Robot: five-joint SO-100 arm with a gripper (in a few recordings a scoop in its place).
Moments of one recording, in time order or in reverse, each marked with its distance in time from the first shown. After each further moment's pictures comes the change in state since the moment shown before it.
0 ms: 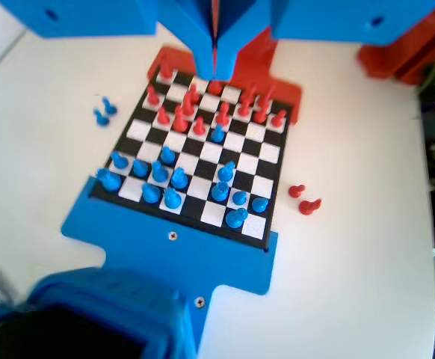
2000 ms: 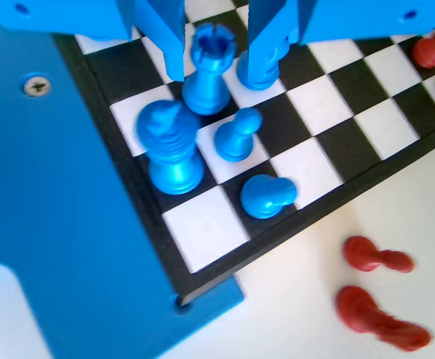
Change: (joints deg) arm 6.6 -37.2 41.3 -72.0 -53.1
